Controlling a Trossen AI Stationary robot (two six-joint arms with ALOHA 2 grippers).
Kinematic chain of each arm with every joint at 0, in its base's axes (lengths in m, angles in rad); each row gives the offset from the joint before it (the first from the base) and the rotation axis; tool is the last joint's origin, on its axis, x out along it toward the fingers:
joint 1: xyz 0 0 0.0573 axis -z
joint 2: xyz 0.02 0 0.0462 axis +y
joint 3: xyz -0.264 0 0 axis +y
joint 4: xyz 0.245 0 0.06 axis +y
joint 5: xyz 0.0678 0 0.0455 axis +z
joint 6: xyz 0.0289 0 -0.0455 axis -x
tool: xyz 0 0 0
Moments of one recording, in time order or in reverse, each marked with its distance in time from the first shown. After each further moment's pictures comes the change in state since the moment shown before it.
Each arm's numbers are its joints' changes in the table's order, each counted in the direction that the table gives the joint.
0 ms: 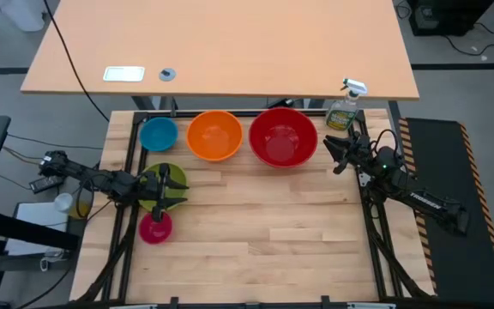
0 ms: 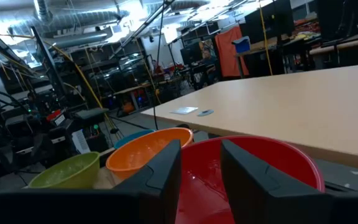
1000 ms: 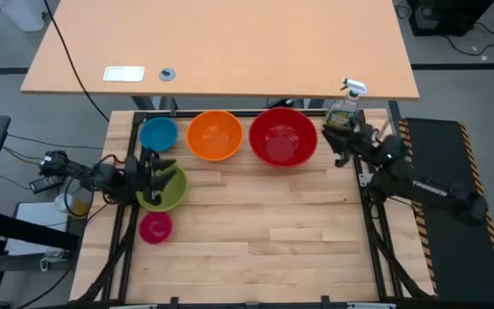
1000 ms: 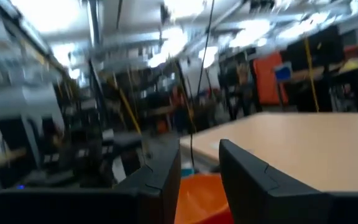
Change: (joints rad) left arm -0.001 0.000 -0.003 -0.477 0.302 -0.091; right arm -0.027 0.435 -0.218 -0.337 0.131 0.024
